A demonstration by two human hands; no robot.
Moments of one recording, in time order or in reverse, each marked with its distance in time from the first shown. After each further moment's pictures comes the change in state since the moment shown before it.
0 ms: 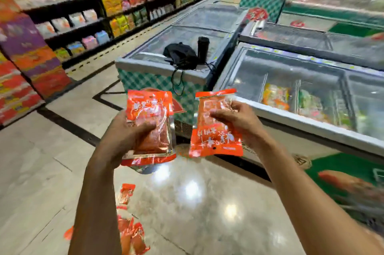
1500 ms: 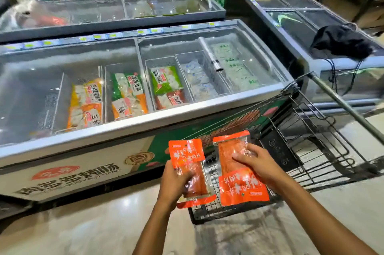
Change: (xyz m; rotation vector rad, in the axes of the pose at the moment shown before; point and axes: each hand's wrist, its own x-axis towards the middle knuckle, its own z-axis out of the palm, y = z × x) left_hand -0.086 -0.091 0.965 0.158 -0.736 -0.233; right_hand -0.239 0.203 -0.861 0.115 0.692 0.302
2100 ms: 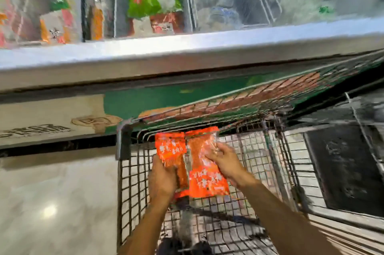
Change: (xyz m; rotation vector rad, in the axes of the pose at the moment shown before) left_hand 0.289 -0.260 0.142 0.328 0.403 -0.333; right_hand 0.350 0.278 0.007 -0.012 -0.100 0.306
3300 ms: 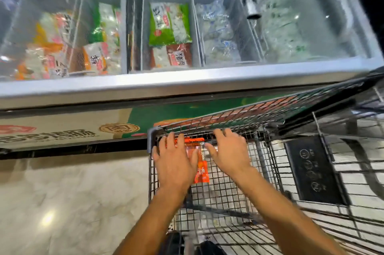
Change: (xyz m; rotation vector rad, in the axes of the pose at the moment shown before) left_hand -0.091 0.117 -0.089 0.767 0.181 0.462; right_hand -0.107 -0.117 0.017 -1.373 0.245 -0.429
